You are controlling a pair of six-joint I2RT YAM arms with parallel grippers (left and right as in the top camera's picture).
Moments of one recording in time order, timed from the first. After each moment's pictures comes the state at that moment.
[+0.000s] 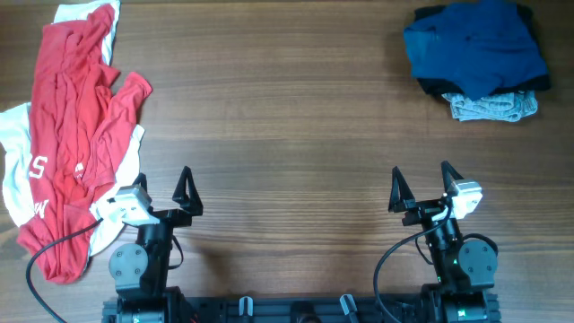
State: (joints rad) left arm 0.08 0.01 0.01 -0.06 0.10 -0.38; right arm 0.05 0.02 0.01 0.00 -0.12 0.18
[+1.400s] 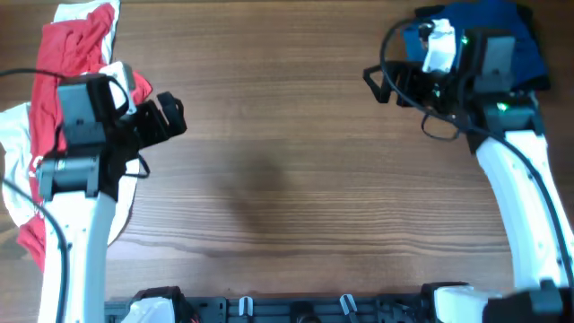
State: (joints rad) left arm 0.08 1.22 1.18 -0.80 0.15 -0.29; right arm 0.05 1.46 1.31 -0.61 -0.48 0.17
